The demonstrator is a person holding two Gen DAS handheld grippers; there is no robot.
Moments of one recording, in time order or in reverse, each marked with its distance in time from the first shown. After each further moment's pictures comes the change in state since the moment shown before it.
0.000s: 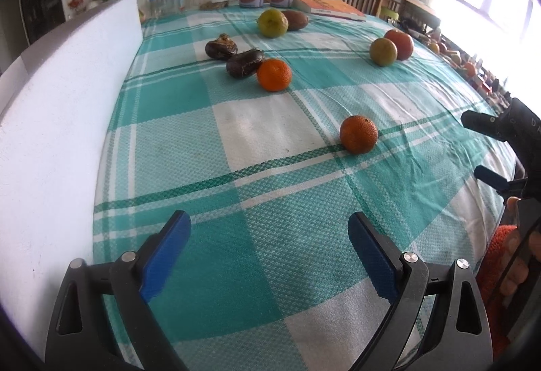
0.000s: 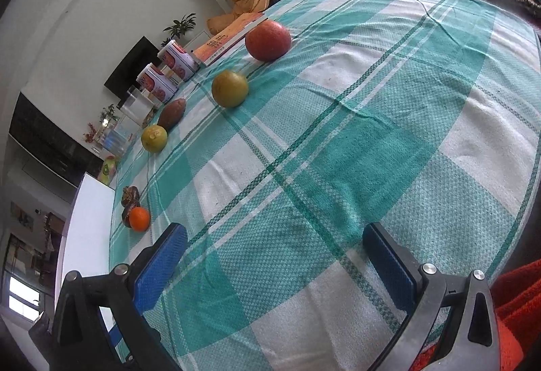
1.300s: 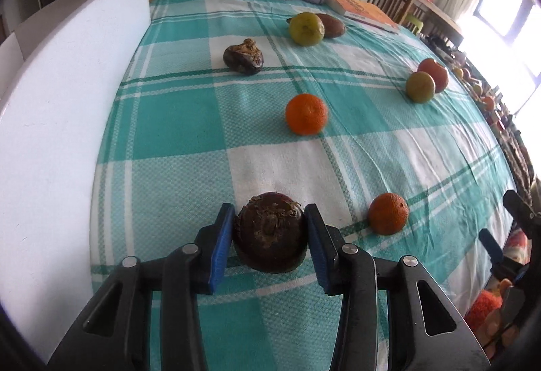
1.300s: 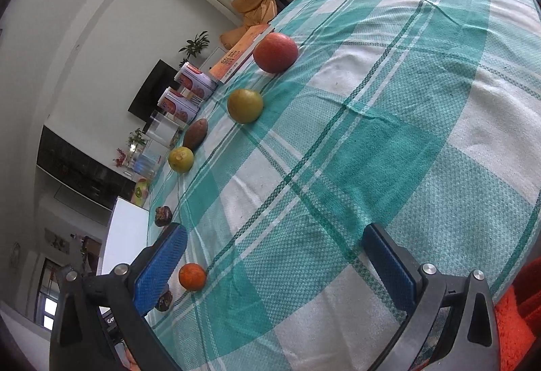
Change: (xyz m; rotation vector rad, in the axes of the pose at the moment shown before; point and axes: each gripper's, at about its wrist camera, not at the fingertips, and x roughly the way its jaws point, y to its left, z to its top) left arm 0.039 0.016 0.054 -0.086 0.099 0.021; right arm -0.010 -0.007 0.005 0.057 -0.056 0.143
